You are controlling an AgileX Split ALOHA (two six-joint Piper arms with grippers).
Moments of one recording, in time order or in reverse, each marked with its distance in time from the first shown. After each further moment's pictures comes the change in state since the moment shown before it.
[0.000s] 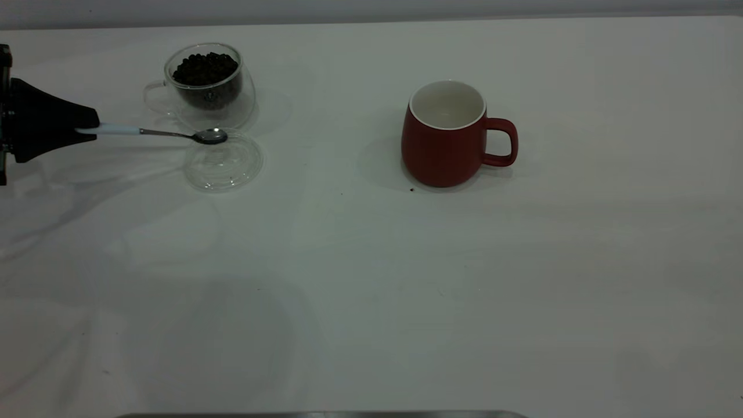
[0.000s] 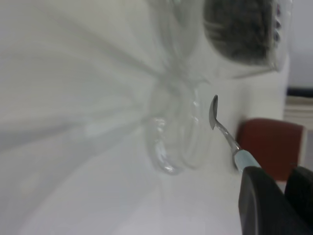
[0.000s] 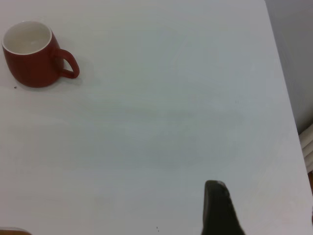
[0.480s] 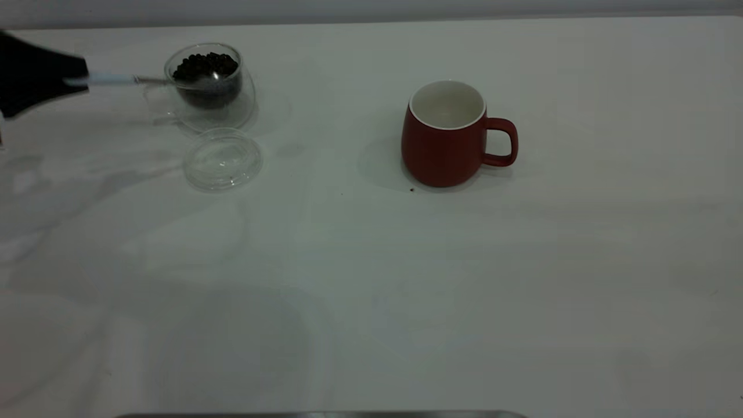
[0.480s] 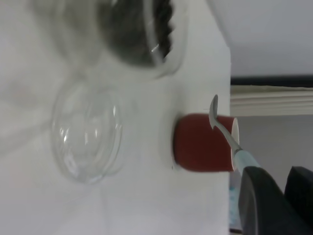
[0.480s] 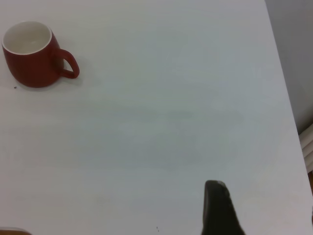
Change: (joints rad) left arm 0.000 -0.111 -0.008 0.019 0.112 -0.034; right arm 0.000 0.000 0.000 0.000 0.000 0.000
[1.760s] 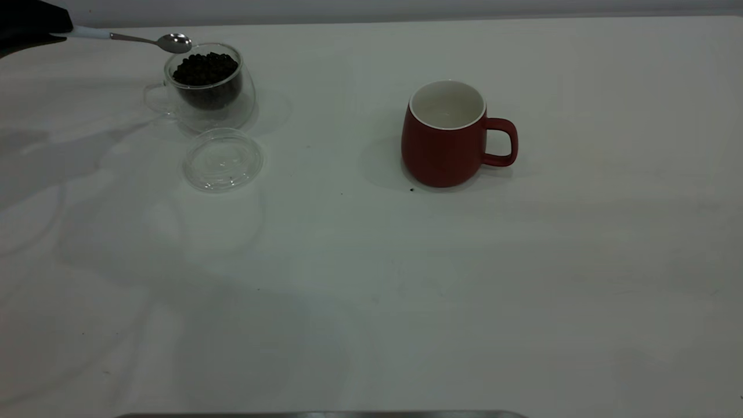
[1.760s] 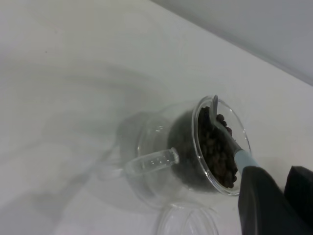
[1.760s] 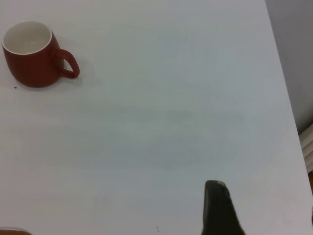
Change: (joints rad) left arm -0.058 -0.049 -0.078 -0.152 -0.276 0.282; right arm 0.000 0.000 0.000 0.000 0.000 0.000
